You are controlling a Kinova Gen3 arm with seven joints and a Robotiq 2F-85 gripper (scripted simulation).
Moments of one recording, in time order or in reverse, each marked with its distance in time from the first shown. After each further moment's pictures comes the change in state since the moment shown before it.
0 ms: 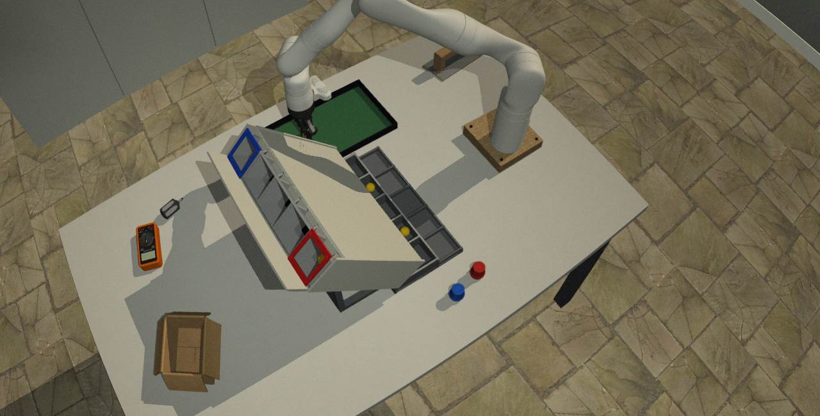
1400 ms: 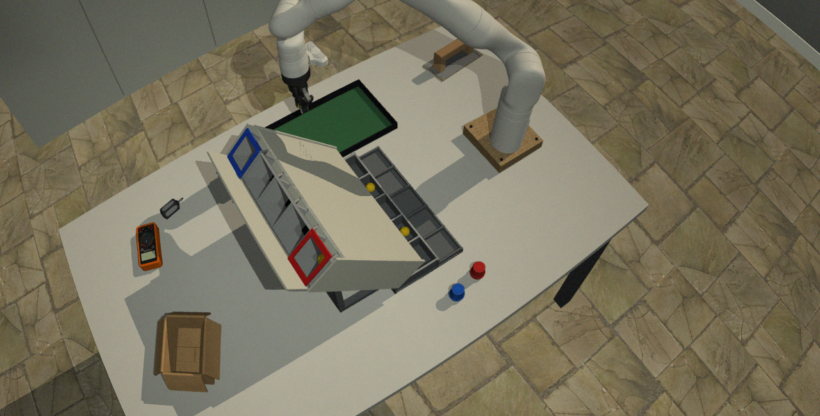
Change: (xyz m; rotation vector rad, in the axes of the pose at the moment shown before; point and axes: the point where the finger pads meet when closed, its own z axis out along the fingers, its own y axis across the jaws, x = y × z) arm 0.002 0.000 -0.127 -0.005 0.003 -0.007
